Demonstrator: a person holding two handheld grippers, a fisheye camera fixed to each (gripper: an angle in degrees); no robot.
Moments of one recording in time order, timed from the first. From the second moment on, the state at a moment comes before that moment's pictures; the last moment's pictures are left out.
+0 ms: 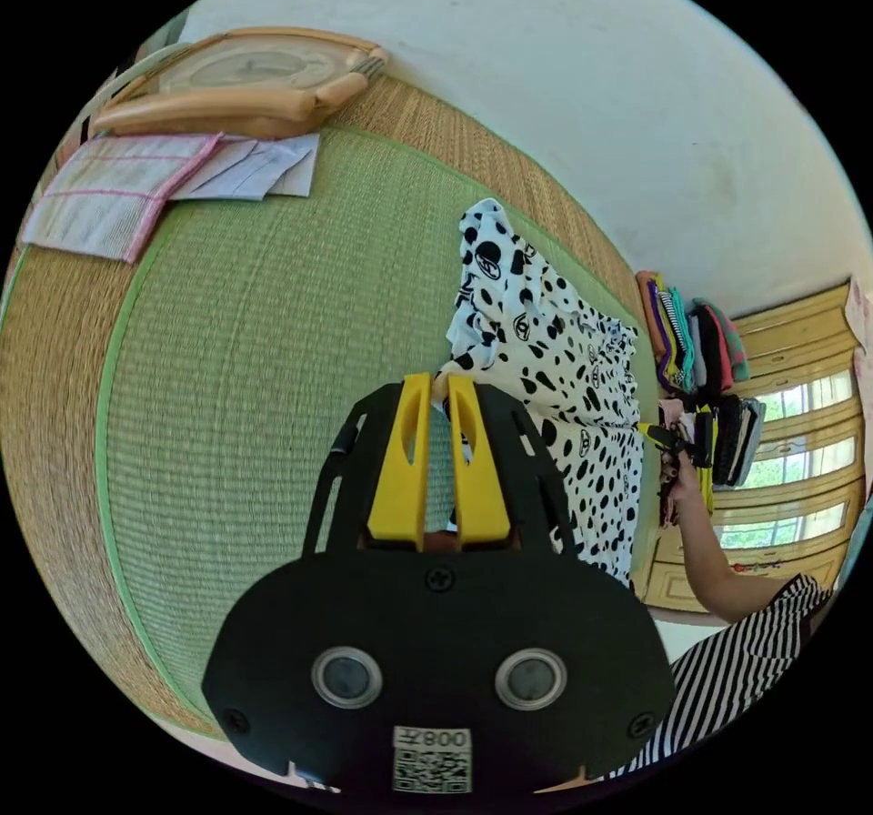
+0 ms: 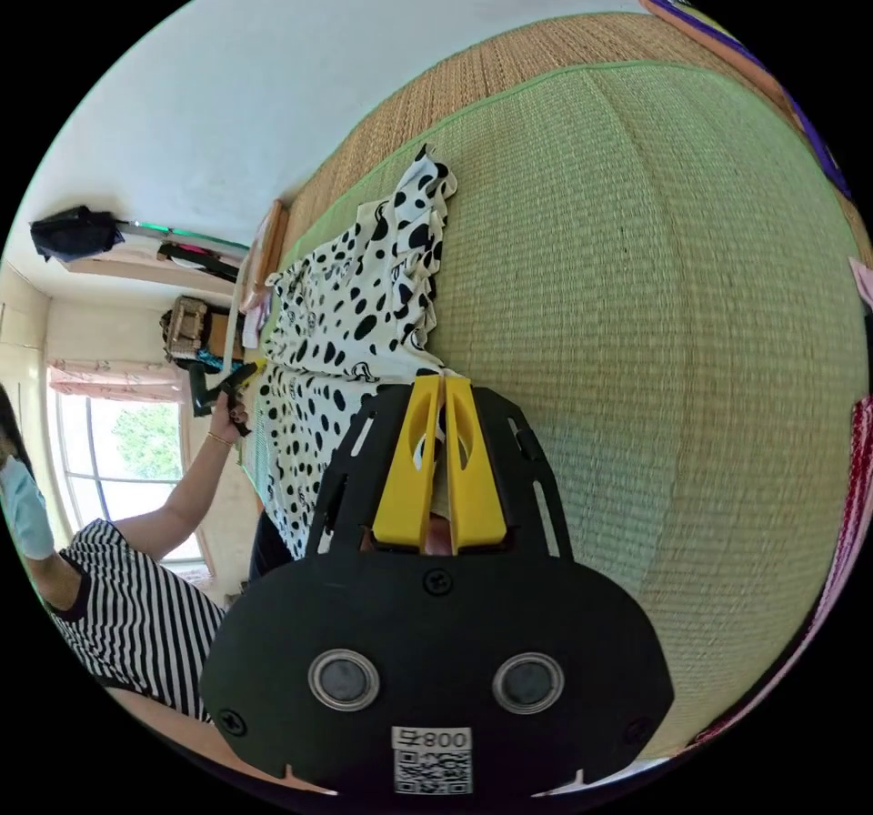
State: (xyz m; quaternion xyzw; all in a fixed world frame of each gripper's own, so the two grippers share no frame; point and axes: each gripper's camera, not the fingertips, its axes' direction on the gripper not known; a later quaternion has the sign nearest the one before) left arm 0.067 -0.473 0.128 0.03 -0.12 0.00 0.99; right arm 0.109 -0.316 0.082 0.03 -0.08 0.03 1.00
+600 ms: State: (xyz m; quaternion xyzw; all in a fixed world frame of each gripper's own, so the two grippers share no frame) left arm 0.082 -0.262 0.145 -0.05 -0.17 0.04 0.98; right arm 0.068 -0.082 0.082 -0.03 -0.02 0.08 1.00
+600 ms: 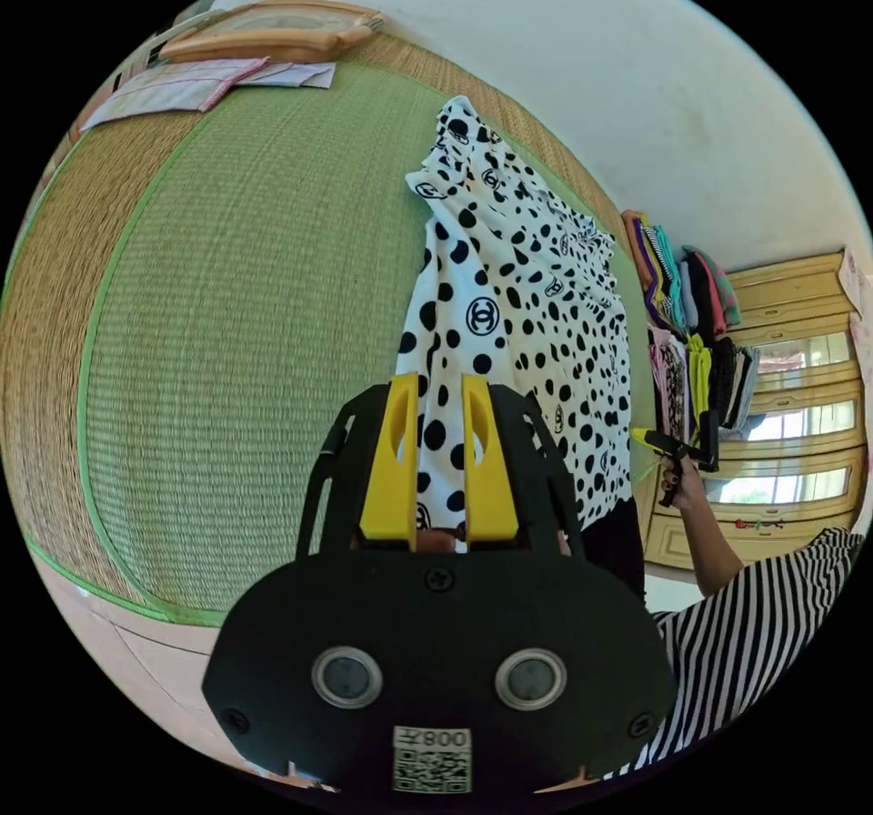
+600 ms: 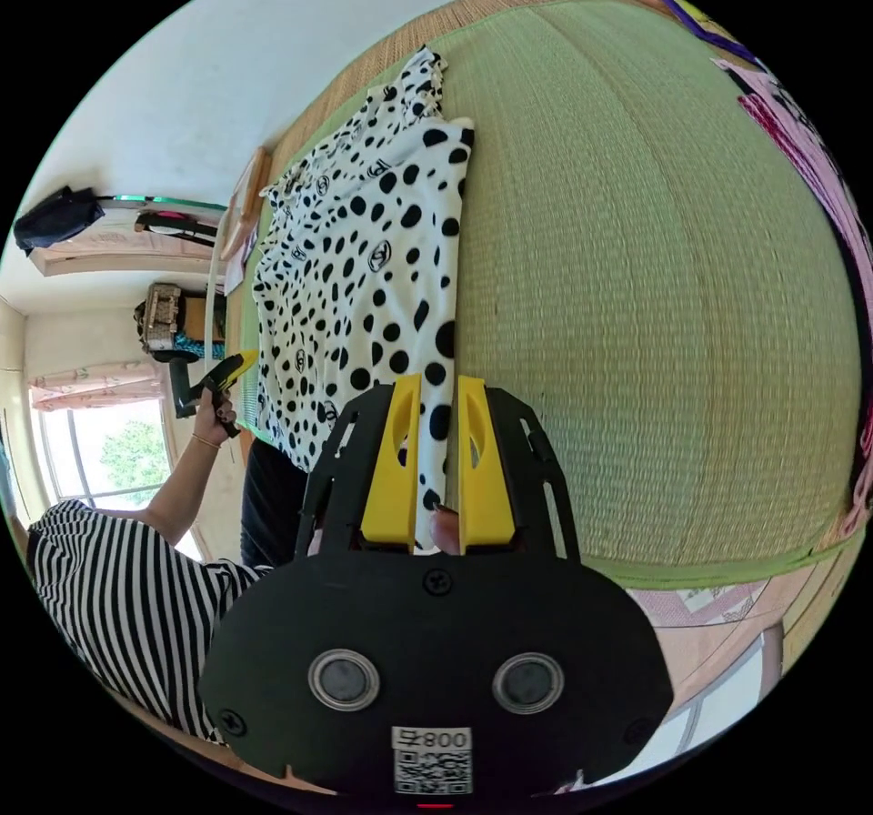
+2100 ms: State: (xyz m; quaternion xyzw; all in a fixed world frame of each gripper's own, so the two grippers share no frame) left arm -0.121 -0.043 0.128 0.05 0.03 -0.19 0.98; right arm 0.060 -0.044 0.020 -0.08 0.09 0.05 0.99
